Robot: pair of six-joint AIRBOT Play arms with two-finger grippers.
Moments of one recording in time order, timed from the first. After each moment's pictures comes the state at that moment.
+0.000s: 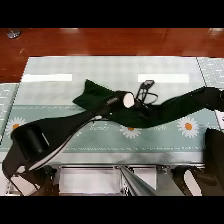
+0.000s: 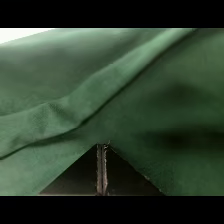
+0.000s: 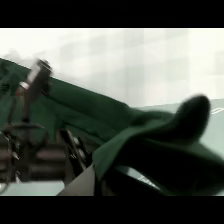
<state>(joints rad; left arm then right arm) -0.92 -1.87 1.57 0.87 -0.76 -1.54 -0.26 -0.64 0.96 -1.01 1.31 1.52</state>
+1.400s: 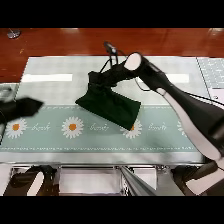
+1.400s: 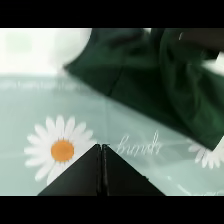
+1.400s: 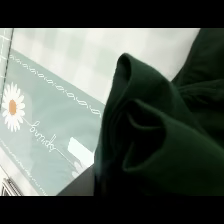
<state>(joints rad) 0.10 -0.49 0.73 1.10 -1.20 -1.49 0.58 -1.80 1.71 -0.78 0.93 1.61</state>
